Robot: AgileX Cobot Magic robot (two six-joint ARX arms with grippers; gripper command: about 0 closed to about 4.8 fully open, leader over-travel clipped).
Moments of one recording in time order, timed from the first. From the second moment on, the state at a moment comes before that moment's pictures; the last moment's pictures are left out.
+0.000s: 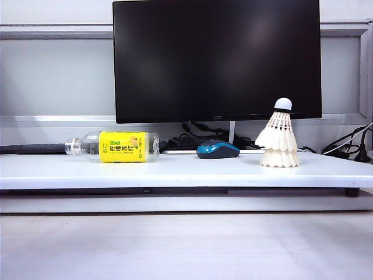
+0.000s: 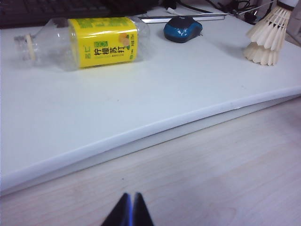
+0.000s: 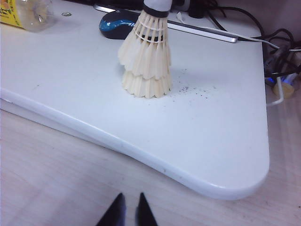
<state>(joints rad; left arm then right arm) -0.52 0.09 0.01 -0.13 0.00 -0.11 0.36 0.04 0.01 -0.18 0.02 -0.10</state>
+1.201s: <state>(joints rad) -0.12 0.00 0.01 -0.13 0.02 -0.11 0.17 0.00 0.01 -0.17 0.02 -0.10</state>
